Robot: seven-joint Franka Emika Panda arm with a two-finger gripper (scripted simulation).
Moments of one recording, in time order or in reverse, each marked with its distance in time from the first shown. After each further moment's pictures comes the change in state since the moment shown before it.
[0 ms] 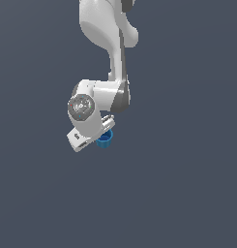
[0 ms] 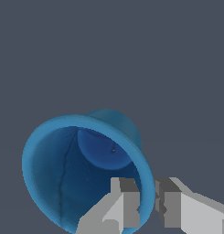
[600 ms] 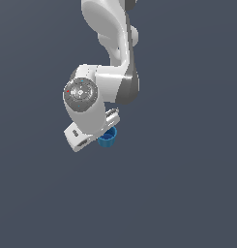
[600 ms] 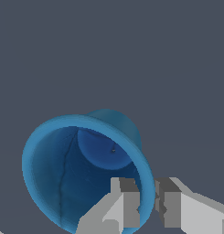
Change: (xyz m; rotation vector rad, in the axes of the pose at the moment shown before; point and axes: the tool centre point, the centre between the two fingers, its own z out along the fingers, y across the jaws) arm 0.020 -0.006 -0.071 -0.001 0.002 -0.001
